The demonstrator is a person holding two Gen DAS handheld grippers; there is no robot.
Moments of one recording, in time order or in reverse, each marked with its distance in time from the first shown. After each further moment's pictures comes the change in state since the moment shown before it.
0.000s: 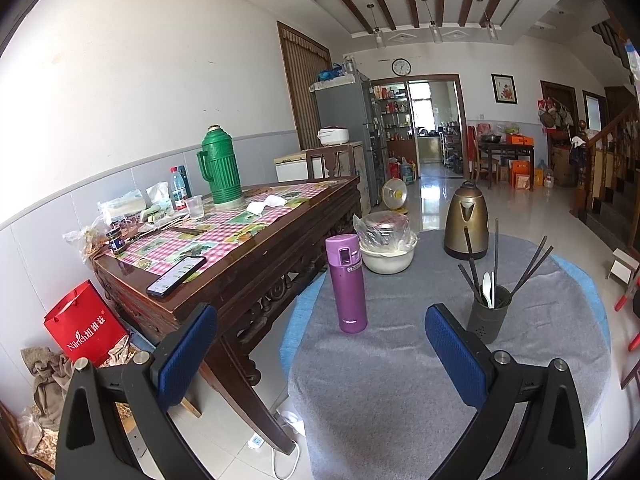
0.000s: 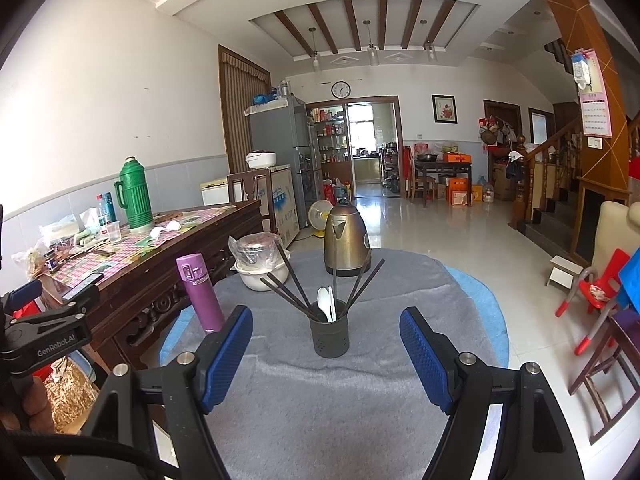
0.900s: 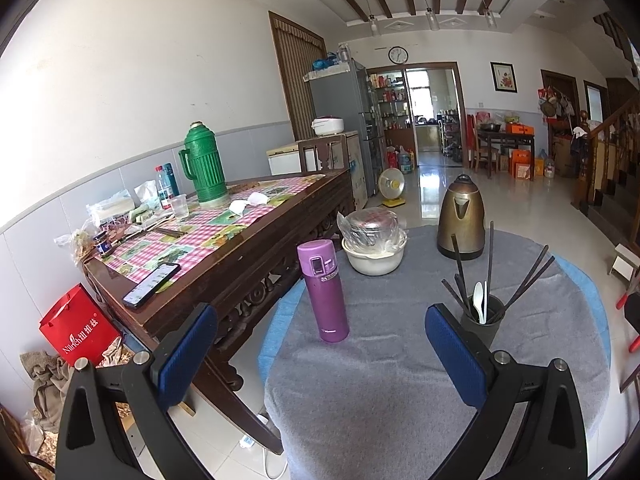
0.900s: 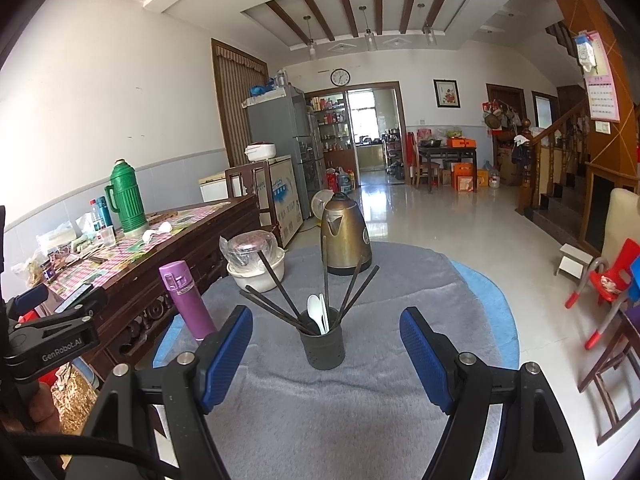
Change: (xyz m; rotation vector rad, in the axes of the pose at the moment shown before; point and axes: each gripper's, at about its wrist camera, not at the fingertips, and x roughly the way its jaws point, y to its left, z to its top) left arm 0.040 -0.050 0.026 0.012 0.045 0.000; right arm 0.057 -0.036 0.022 0.037 0.049 0.030
